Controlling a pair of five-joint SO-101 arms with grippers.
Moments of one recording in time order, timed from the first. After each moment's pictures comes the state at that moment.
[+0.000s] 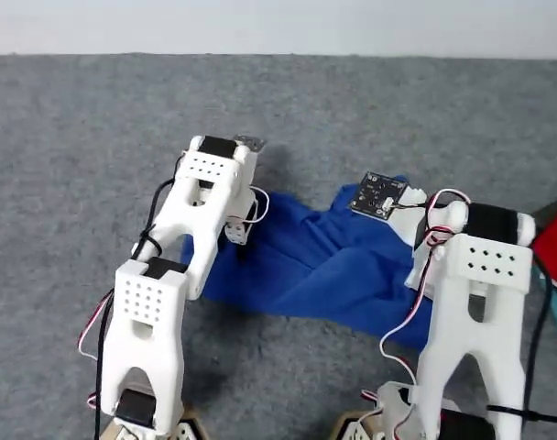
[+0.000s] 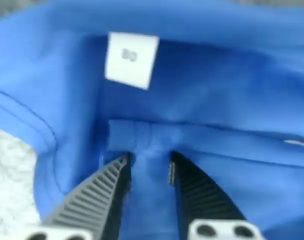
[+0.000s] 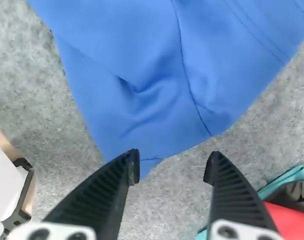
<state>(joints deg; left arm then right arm) 11.1 45.8 -27.7 98.0 6.5 9.8 -25.1 25.1 89.8 68.6</state>
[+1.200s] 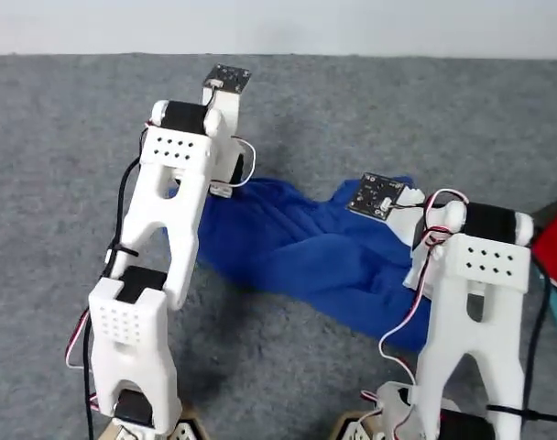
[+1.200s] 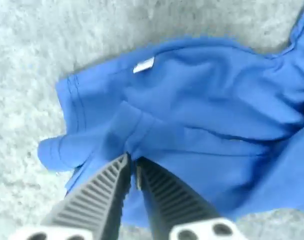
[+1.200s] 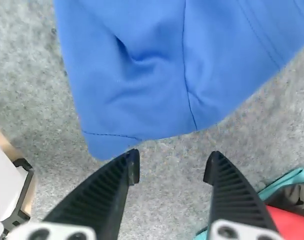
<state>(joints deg) 8.5 32.2 -35.1 98.9 4.8 9.1 -25.1 25.1 89.8 68.6</state>
